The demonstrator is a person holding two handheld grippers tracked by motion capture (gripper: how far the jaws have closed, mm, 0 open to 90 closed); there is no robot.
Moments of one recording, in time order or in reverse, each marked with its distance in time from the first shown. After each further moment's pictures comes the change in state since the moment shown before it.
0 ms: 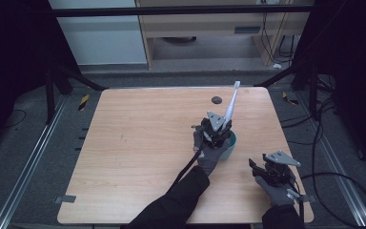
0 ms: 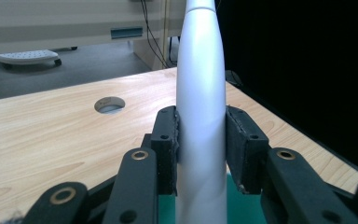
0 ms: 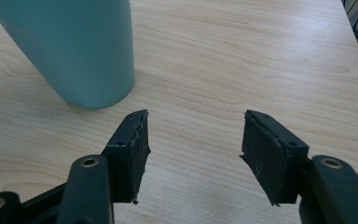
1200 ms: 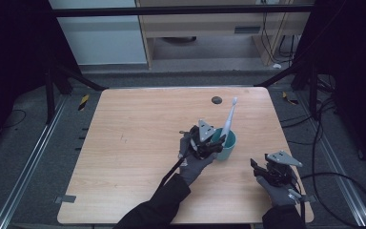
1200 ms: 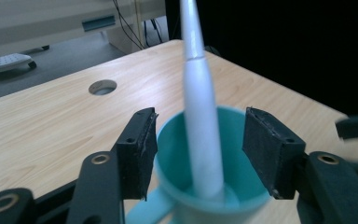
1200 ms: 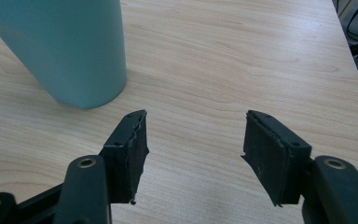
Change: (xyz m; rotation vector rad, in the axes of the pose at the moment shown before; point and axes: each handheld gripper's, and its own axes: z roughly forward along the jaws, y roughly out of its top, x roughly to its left) left arm 0.023 -0.010 -0.052 0.081 -0.129 0.143; right arm -0.003 0.000 -0.003 0.001 -0.016 0.004
